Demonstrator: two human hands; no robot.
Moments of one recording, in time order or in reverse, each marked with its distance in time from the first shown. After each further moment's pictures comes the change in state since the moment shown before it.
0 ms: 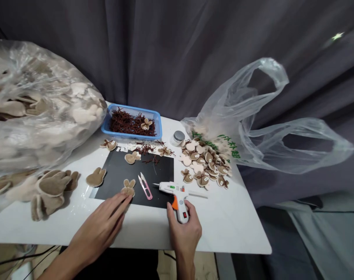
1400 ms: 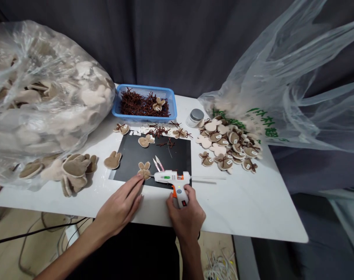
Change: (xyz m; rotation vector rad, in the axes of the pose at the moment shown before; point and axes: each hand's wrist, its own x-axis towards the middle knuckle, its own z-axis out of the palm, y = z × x) left_hand 0.005 0.012 -0.011 -0.130 -0.064 -0.089; right_hand -0.035 -0.023 0.007 -0.176 -0.134 -0.080
